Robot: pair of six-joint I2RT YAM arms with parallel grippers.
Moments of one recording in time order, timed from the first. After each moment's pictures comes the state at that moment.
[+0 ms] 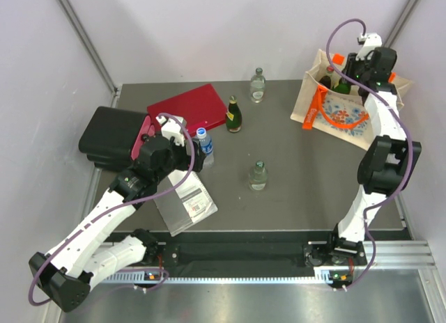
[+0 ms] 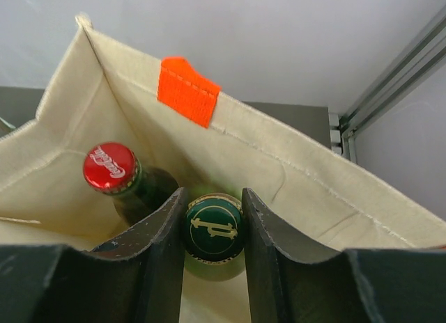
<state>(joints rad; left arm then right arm) -0.58 0.89 0.88 -0.40 -0.12 -0.26 -0.20 1.92 1.79 -0.19 -0.23 -0.12</state>
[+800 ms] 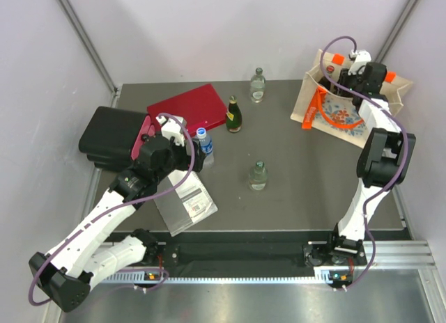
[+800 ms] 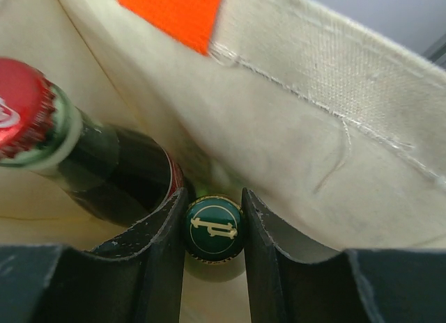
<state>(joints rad) -0.58 0.89 0.88 -0.40 -0.12 -0.26 -0.21 2.00 1.65 -0.04 -0.31 -0.15</state>
